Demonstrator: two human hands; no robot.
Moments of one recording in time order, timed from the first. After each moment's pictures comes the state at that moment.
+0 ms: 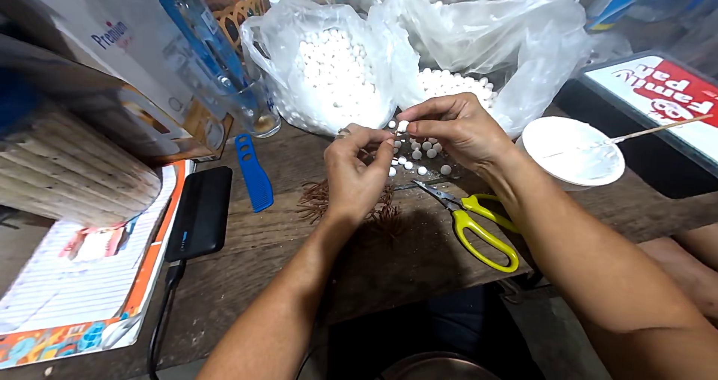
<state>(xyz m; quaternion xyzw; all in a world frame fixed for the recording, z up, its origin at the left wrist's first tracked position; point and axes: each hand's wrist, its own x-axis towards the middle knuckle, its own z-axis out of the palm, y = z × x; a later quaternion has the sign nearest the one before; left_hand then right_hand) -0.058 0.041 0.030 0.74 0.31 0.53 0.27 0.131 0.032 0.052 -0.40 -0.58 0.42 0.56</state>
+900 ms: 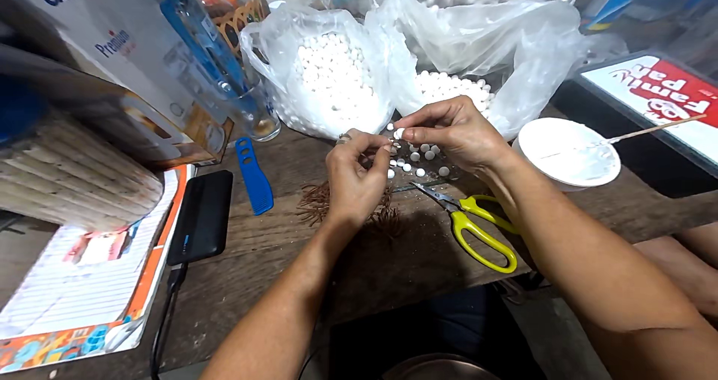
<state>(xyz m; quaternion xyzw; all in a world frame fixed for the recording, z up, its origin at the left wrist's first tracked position) -0.059 0.036 0.031 0.76 0.33 0.50 0.27 0.132 0.030 0.051 -0.40 -0.61 0.40 0.55</state>
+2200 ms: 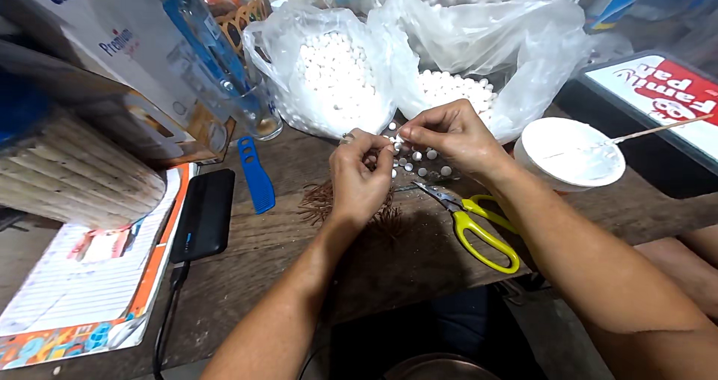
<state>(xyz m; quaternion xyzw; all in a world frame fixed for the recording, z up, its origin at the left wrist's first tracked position) -0.055 0.039 0.027 0.75 0.32 0.52 0.26 0.126 0.027 0.048 -0.42 -0.67 0.31 0.53</state>
